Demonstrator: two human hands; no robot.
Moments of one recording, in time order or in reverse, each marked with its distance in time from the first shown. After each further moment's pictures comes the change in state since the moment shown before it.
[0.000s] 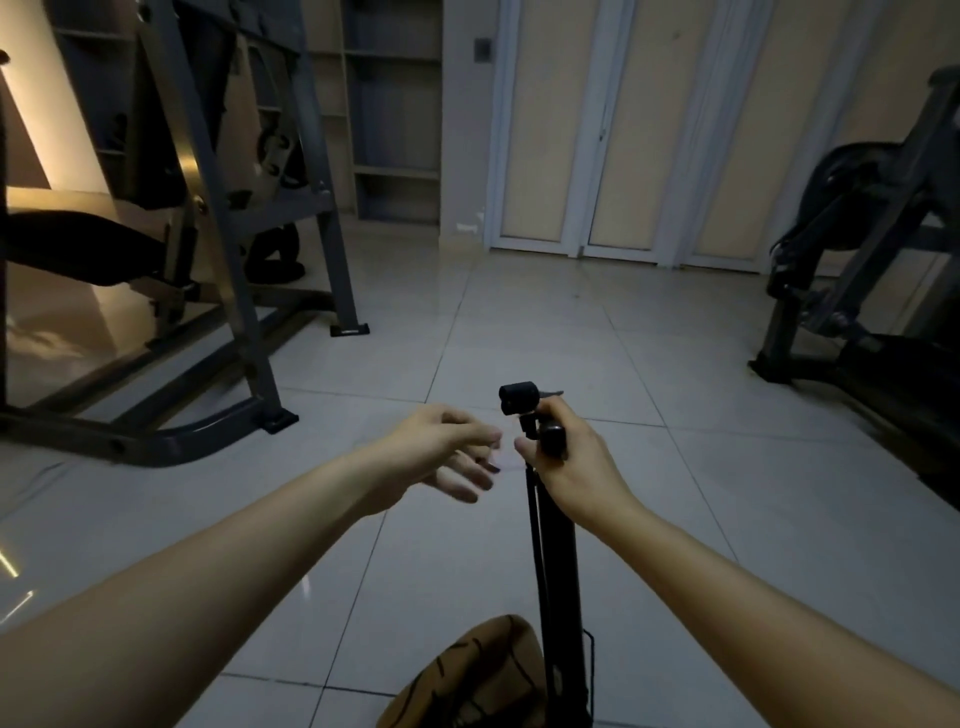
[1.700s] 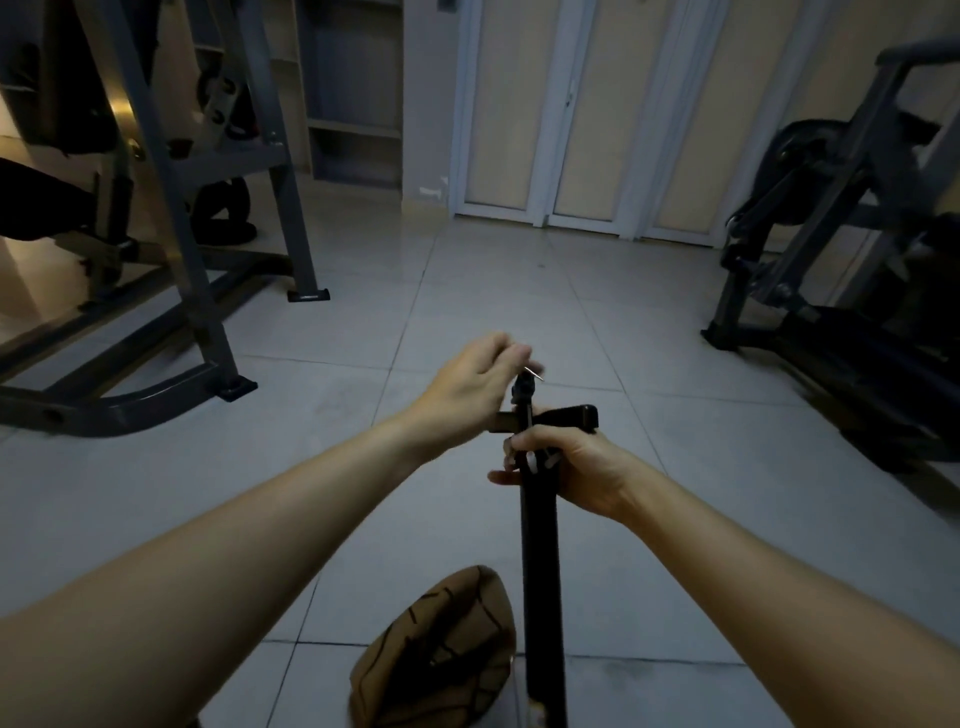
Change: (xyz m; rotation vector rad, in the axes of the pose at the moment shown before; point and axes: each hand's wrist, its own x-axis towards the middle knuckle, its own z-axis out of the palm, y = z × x) left_hand 0.020 0.009 0.055 0.292 0.163 0.410; right_hand -0.028 0.013 -0.021 0.923 -0.428 0.440
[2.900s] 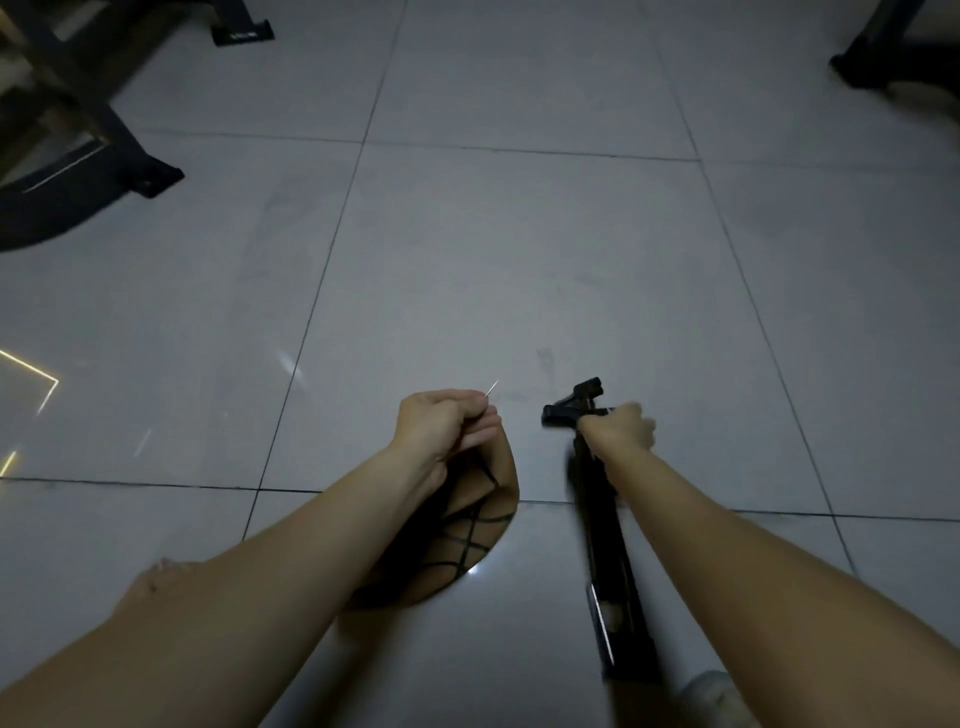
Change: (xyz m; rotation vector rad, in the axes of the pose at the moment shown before) left_hand -0.042 -0.273 0.168 -0.684 0.332 -1.084; right_hand 0.090 0.288 -0.213 -0.632 0.945 0.697
